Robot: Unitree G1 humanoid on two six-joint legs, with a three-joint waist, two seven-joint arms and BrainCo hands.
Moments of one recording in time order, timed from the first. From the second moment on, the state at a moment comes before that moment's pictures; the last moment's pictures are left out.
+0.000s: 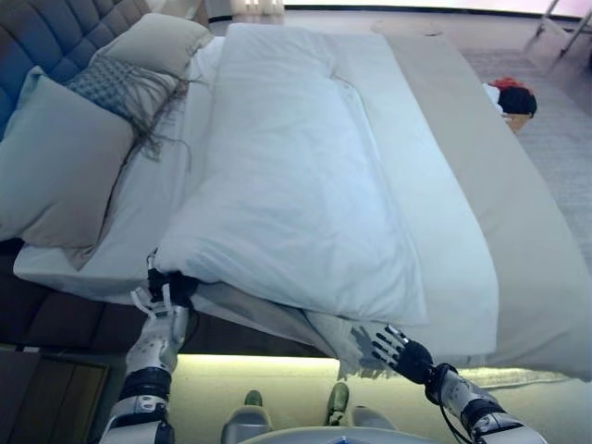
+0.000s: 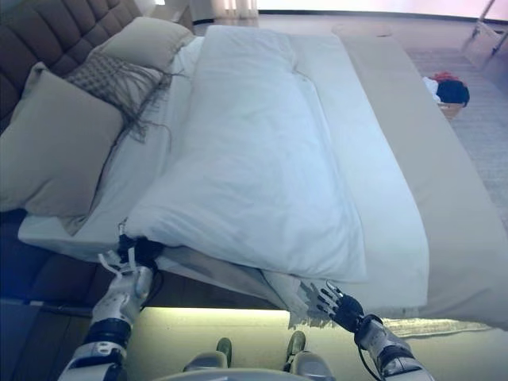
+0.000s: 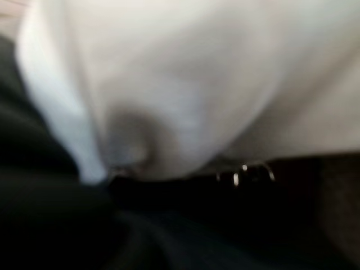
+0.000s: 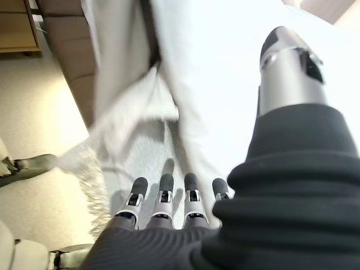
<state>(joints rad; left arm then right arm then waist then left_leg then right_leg) -0.16 0.32 0.24 0.64 -1.82 0.20 -0.24 -0.15 -0.36 0.13 1.11 0.89 0.17 0.46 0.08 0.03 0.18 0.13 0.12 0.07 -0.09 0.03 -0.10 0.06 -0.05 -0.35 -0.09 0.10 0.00</state>
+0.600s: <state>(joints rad) -0.13 0.48 0.57 1.21 -1.62 0.45 -0.25 -0.16 -0.35 0.09 1.16 0.90 0.13 0.46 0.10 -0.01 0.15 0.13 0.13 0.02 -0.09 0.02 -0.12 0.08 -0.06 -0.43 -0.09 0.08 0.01</state>
